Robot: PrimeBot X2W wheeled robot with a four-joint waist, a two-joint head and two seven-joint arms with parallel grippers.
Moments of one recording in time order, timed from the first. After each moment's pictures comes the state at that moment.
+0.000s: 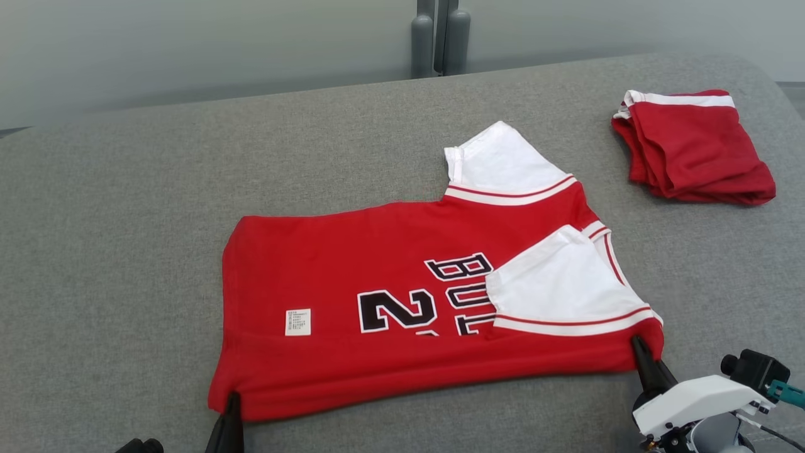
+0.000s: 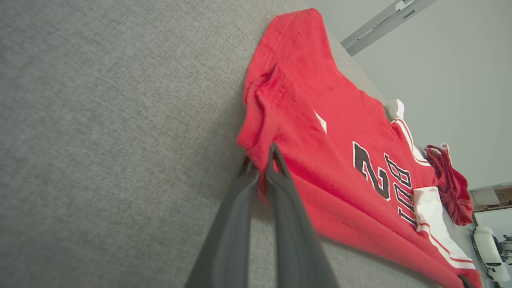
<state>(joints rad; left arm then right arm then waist) 0.13 0.21 -0.31 0.18 -1.06 0.08 -0.23 -0.04 -0.07 -0.06 0.37 0.77 0.13 0.01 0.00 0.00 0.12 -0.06</state>
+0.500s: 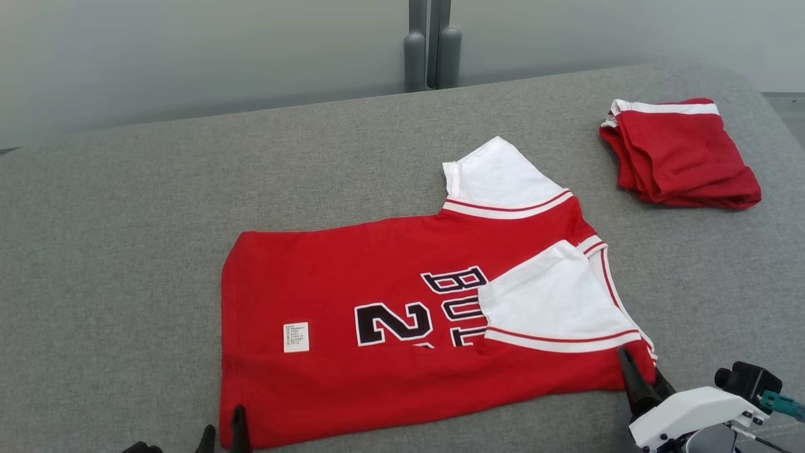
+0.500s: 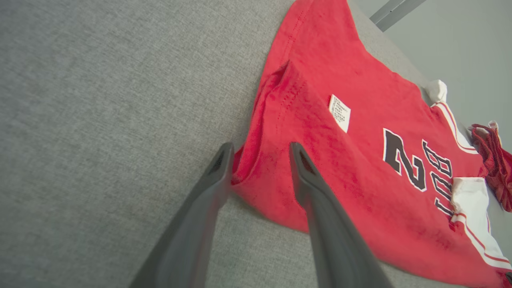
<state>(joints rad) 0.16 0.24 -0.34 0.13 -1.01 0.24 -0.15 -0.02 -0.05 -0.07 0.40 0.73 0.13 0.03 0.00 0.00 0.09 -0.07</state>
